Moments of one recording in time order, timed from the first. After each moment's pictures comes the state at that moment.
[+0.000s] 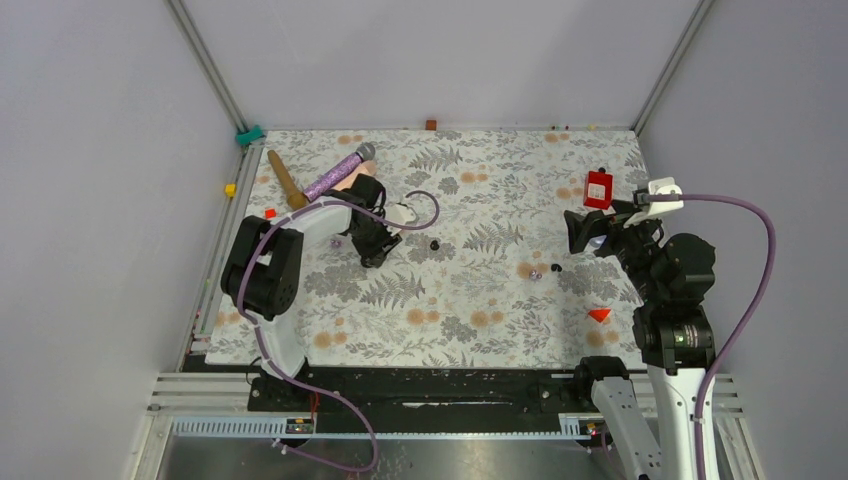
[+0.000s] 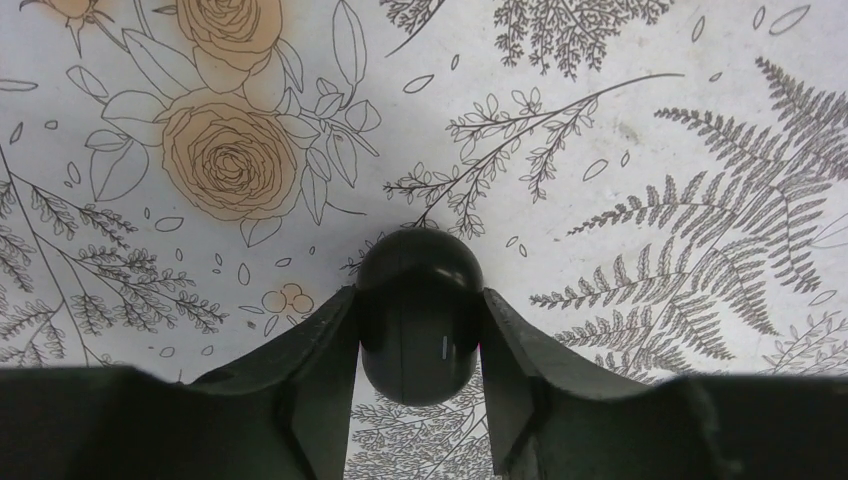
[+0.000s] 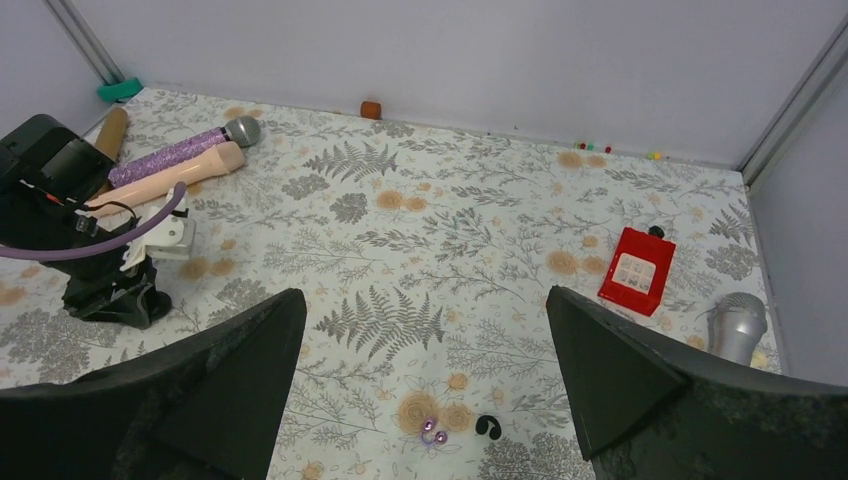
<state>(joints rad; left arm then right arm) -0.37 1.85 1.20 -0.63 0.26 0.62 0.01 0.56 0.93 -0.42 -0.26 0.02</state>
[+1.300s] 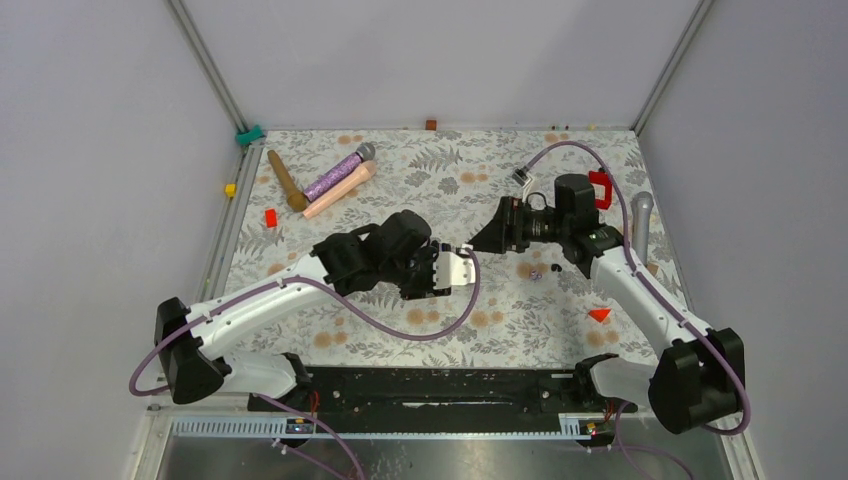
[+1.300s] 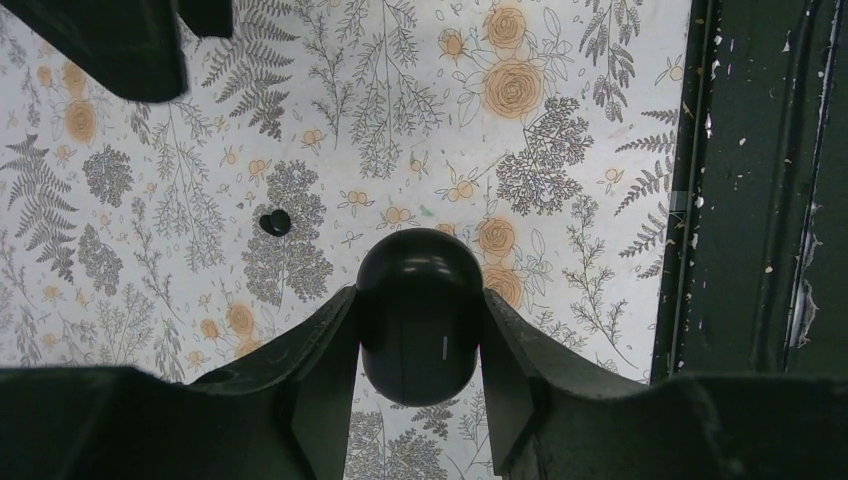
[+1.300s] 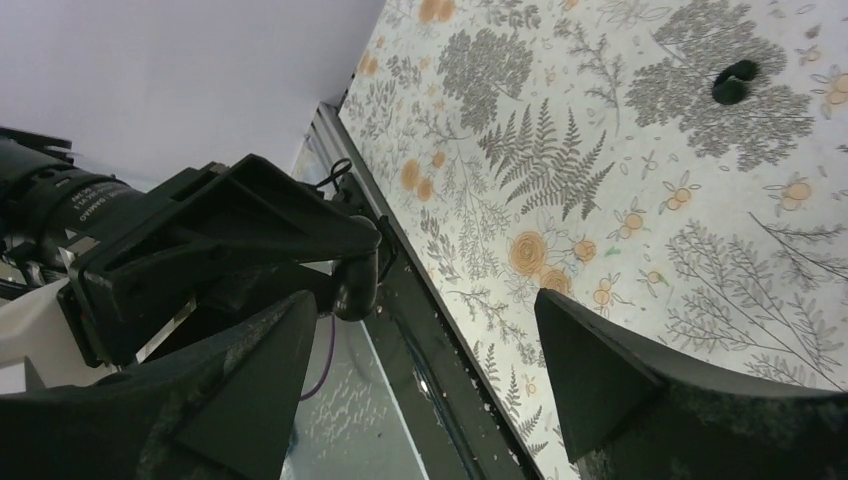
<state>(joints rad) -1.00 1.30 1.20 -0.72 0.19 0.59 0.30 1.21 0.88 -0.20 -0.91 0.52</state>
